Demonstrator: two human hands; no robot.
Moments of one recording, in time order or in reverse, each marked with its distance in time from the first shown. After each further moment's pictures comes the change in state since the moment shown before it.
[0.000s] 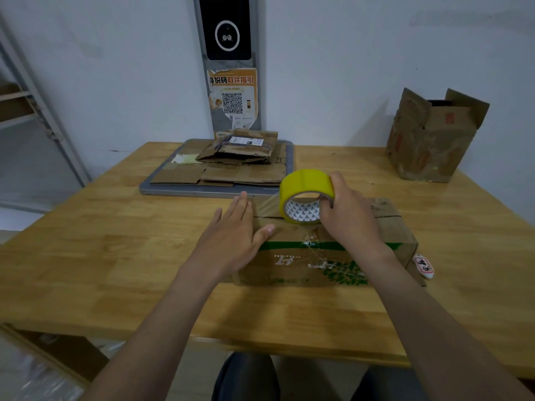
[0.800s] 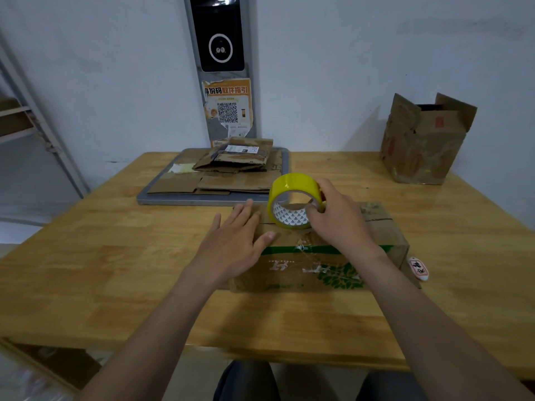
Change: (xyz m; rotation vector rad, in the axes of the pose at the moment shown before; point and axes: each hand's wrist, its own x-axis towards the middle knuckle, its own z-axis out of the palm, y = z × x) left_hand 0.007 0.011 -0.003 0.029 -0.014 0.045; right_hand 0.002 -0.002 -0.005 0.118 -0.074 0.016
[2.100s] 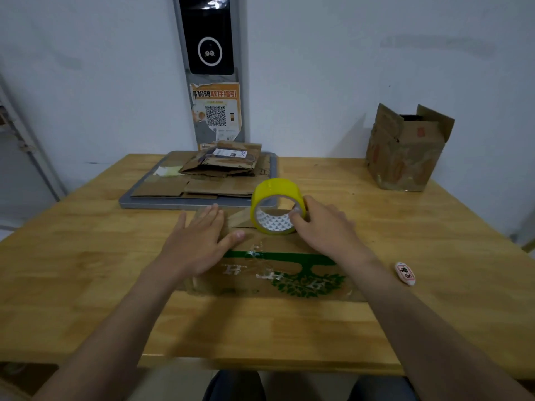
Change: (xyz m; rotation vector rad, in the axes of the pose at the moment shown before) left_hand 0.001 -0.039 -0.013 0.083 -0.070 -0.078; right_hand 0.000 -0.002 -0.002 -0.209 -0.183 0.152
